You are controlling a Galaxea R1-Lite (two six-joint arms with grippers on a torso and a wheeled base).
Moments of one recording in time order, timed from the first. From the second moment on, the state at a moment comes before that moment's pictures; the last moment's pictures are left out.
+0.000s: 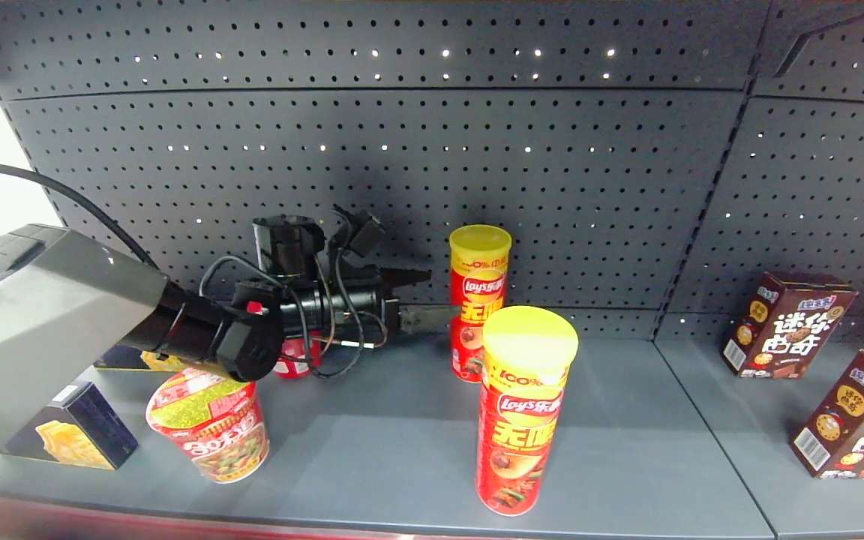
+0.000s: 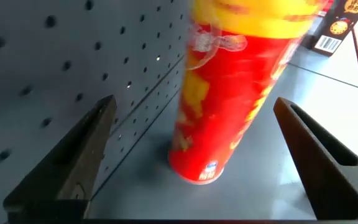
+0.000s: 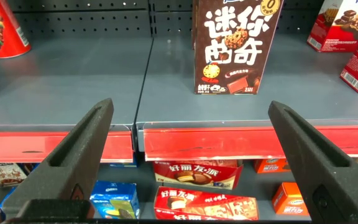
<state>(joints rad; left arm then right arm) -0.31 2.16 -1.22 -0.77 -0.83 0.02 -0.01 0.00 -0.03 0.00 -0.04 0.02</state>
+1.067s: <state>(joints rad) -0.29 1.90 -1.06 -0.77 -0.55 0.06 -0.01 0.00 -0.03 0.00 -0.04 0.02</state>
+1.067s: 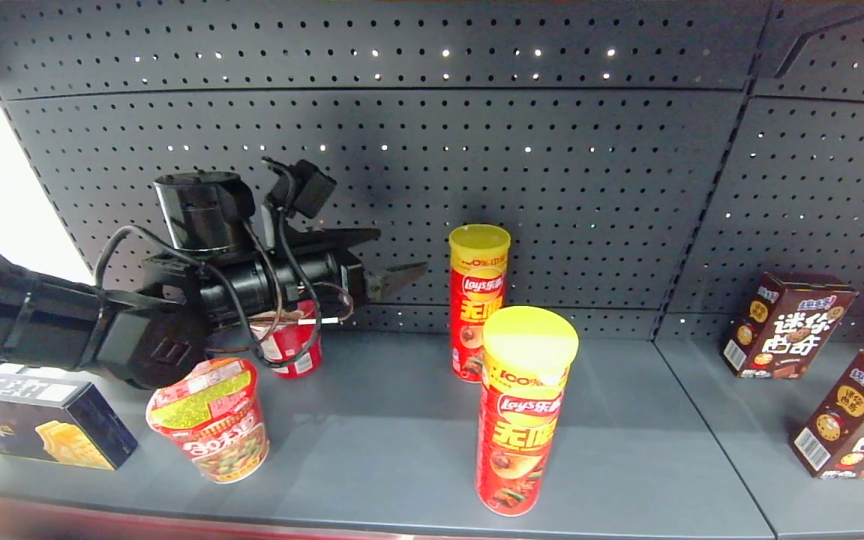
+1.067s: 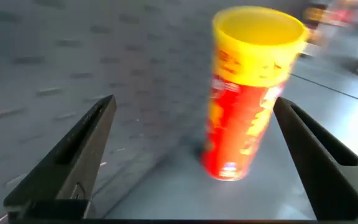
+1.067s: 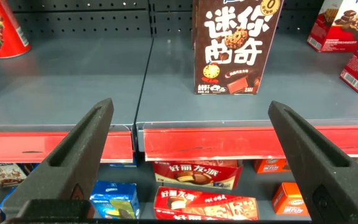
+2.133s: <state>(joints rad) -0.17 0.88 -0.25 -0.59 0.10 0.06 -0.01 0.00 -0.03 0.00 -0.04 0.02</state>
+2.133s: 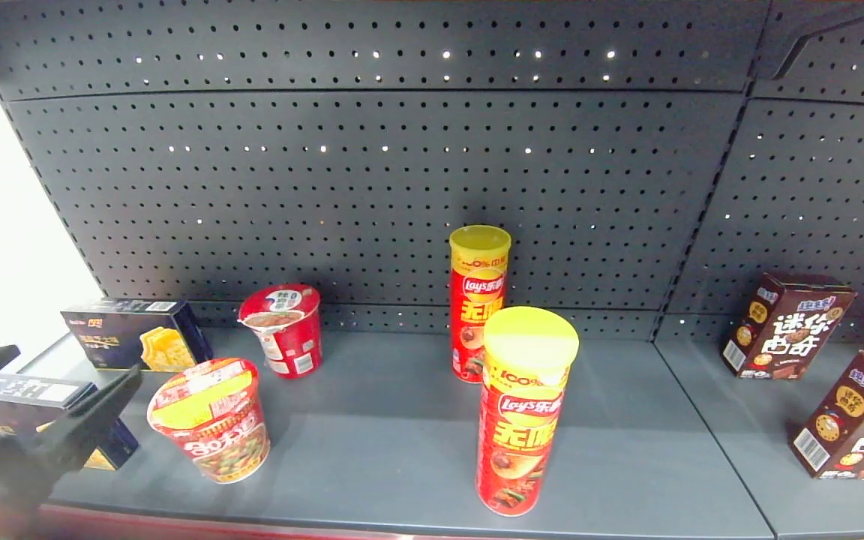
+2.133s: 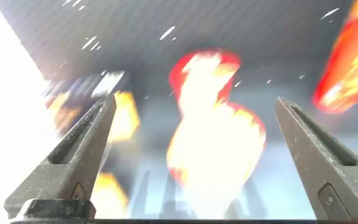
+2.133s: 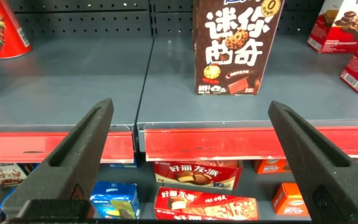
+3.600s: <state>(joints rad) 0.00 0.00 0.00 0.00 0.05 -0.04 -0.01 0.00 -0.02 0.00 -0.04 0.02</state>
